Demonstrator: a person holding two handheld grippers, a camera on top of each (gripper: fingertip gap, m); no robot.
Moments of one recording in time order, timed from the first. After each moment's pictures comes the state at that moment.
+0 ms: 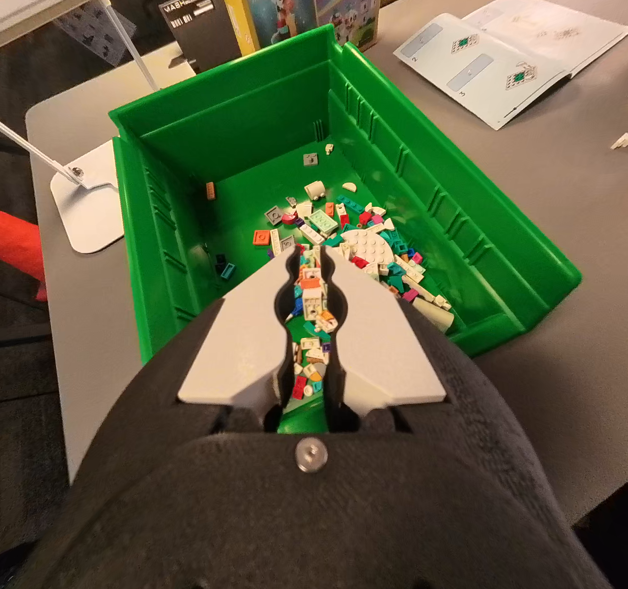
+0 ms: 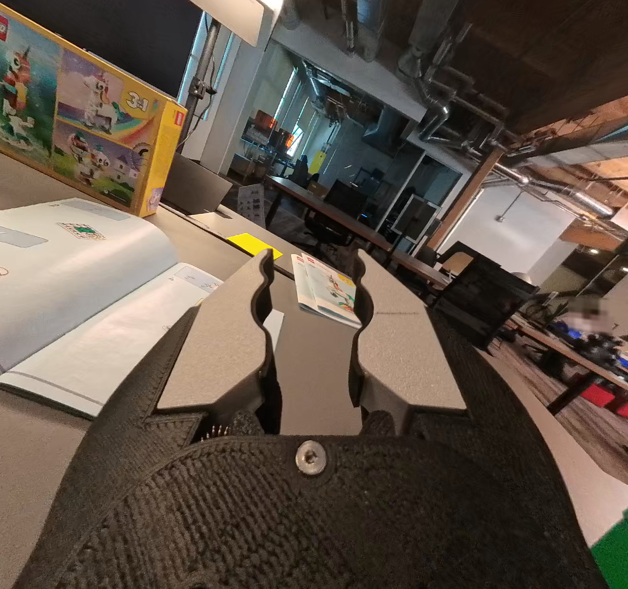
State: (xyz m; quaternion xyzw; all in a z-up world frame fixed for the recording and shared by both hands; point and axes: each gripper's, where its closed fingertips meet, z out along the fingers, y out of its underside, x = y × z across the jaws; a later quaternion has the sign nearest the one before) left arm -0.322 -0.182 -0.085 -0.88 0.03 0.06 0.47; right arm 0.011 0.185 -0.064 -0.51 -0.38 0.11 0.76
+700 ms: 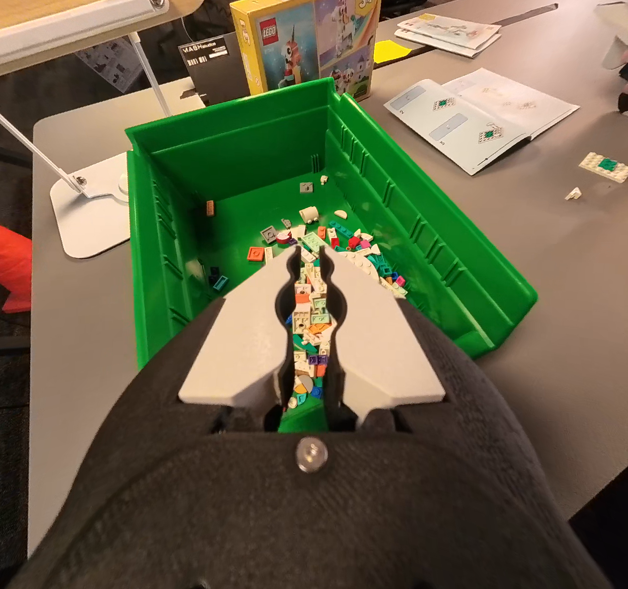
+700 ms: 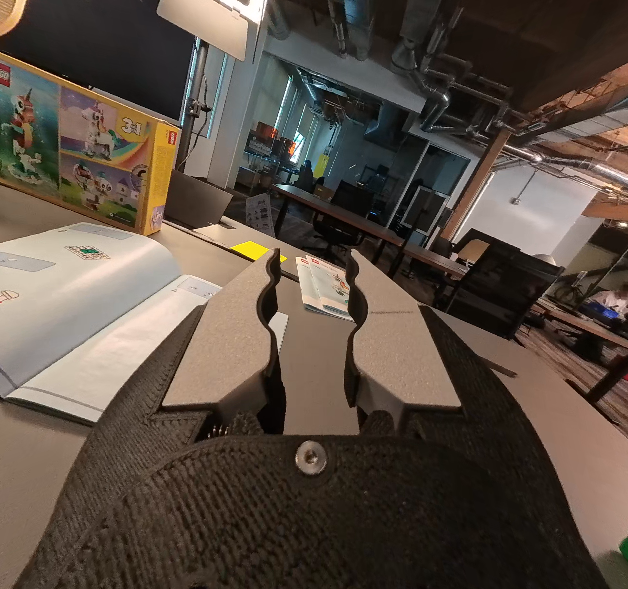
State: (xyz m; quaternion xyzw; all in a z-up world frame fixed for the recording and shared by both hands) left arm -0.318 -0.184 -0.068 -0.85 0.00 0.03 0.52; right arm 0.019 0.189 -0.062 -0.53 -0.35 0.16 0.76
